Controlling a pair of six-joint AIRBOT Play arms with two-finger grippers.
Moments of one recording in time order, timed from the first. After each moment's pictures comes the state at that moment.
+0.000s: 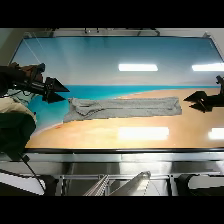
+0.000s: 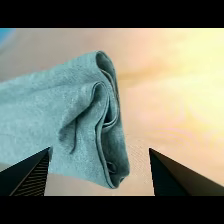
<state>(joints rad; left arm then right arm) 0.27 -1.73 1.45 -2.51 1.64 1.93 -0.60 -1.63 1.18 -0.80 1.25 0.99</state>
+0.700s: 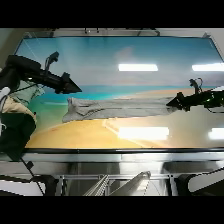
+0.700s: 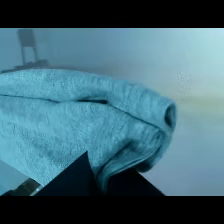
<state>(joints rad) 0.01 -1.66 1.45 -2.44 1.44 1.93 -0.40 -1.82 1.21 -0.71 1.23 1.01</state>
